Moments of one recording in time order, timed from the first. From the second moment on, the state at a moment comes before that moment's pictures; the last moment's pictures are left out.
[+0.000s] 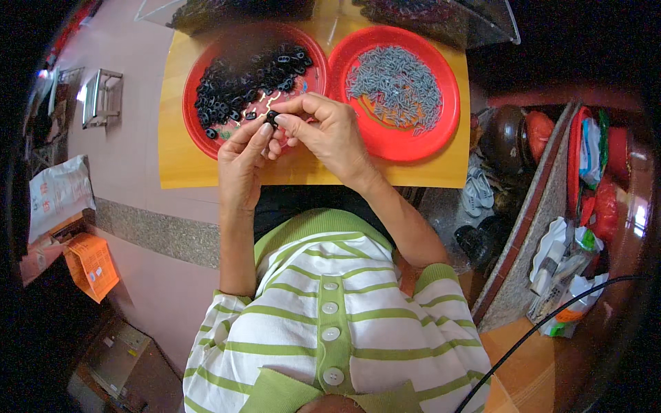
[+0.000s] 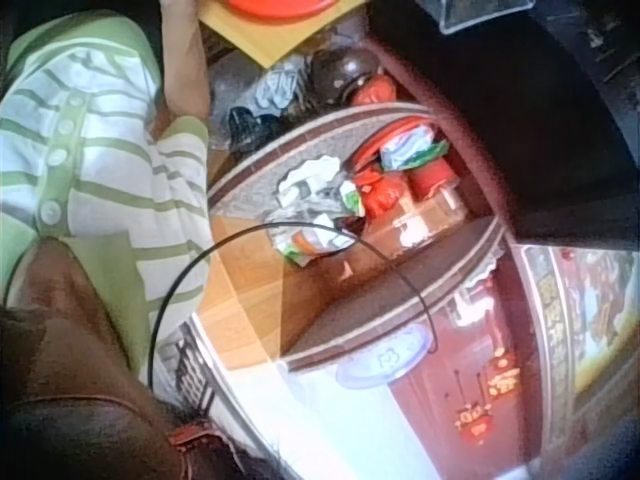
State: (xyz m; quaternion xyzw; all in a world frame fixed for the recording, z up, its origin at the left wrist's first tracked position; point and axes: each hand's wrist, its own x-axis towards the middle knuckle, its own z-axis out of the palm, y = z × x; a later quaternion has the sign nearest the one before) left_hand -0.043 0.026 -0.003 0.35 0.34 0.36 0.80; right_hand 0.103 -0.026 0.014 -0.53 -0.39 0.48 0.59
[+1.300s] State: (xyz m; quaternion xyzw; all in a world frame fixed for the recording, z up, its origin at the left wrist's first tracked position) left_hand -0.030 0.018 0.004 0.35 0.34 0.40 0.77; right_hand 0.100 -0.034 0.025 -0.60 -0.52 0.26 0.54
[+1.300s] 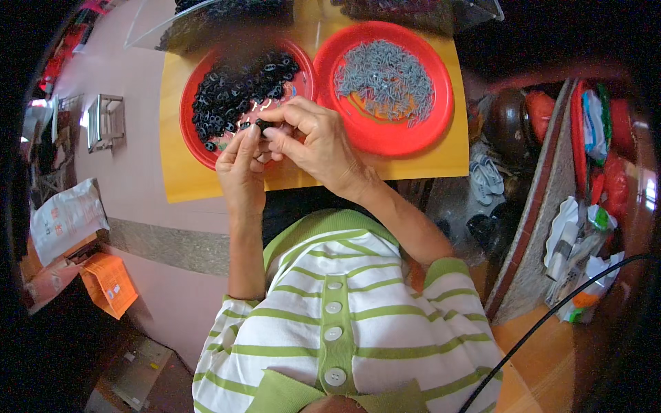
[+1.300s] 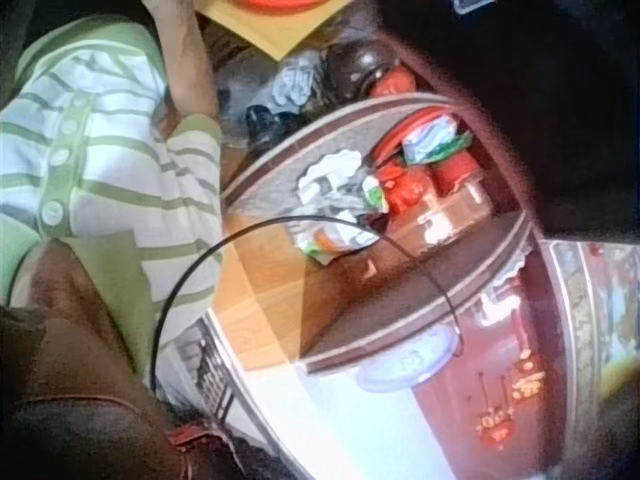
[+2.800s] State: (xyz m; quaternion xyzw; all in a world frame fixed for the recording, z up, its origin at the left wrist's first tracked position) left_hand -0.039 0.015 -0.002 0.43 0.29 0.43 0.74; right_hand 0.111 -0.044 0.032 -0.54 -0.49 0.42 0.55
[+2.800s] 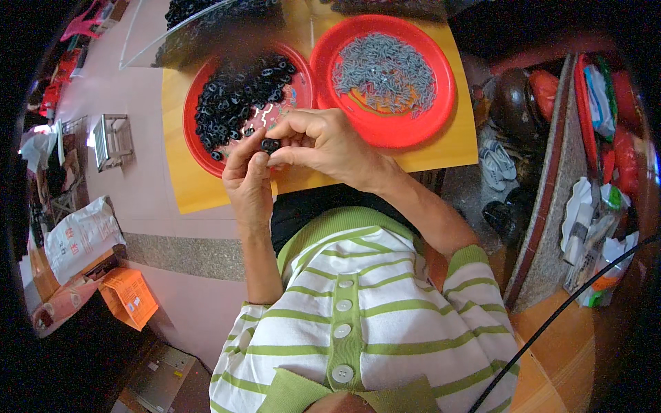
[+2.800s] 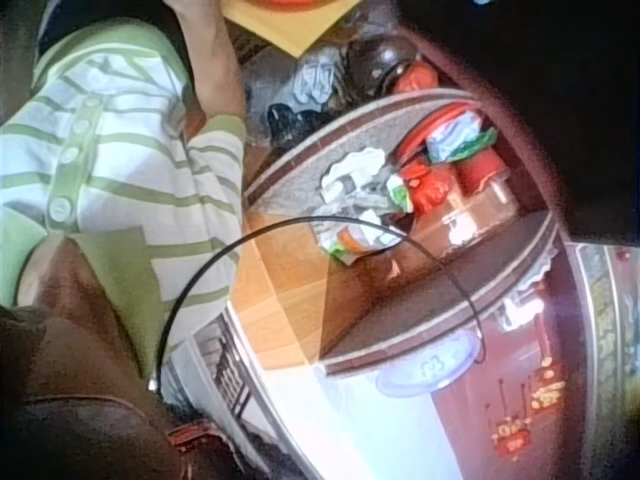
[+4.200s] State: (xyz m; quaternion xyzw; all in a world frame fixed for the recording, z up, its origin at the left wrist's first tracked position) left_hand -0.031 0.009 -0.009 0.53 0.30 0.38 0.70; right_hand 0.131 -0.045 0.023 -0.55 -0.48 0.41 0.55
